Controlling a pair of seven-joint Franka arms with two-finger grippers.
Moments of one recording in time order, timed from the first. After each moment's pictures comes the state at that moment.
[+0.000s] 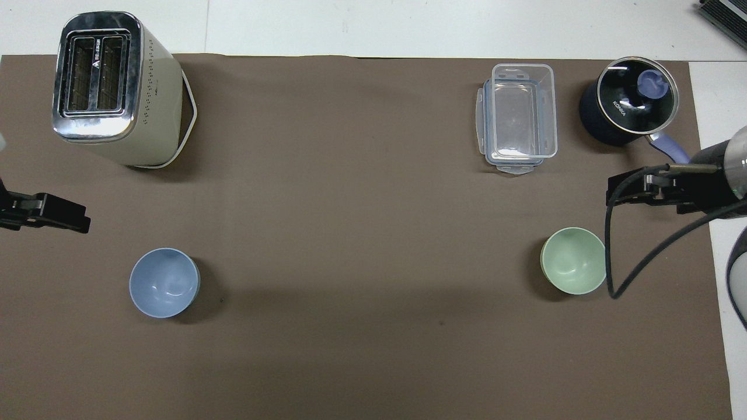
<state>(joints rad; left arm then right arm) -0.09 -0.06 0.06 -1.67 -0.01 1.52 0.07 -0.09 -0.03 0.18 -1.57 0.00 1.53 0.21</state>
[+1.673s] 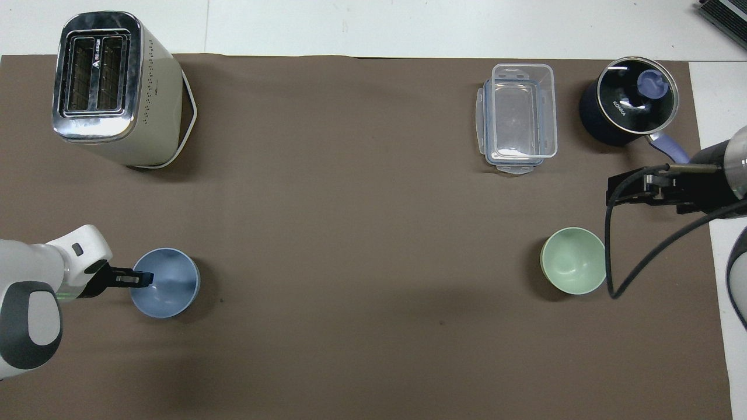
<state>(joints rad) 0.03 -0.13 0.06 -2.49 -0.18 2.31 0.39 -0.09 -0.03 0.18 -1.57 0.00 1.53 0.21</state>
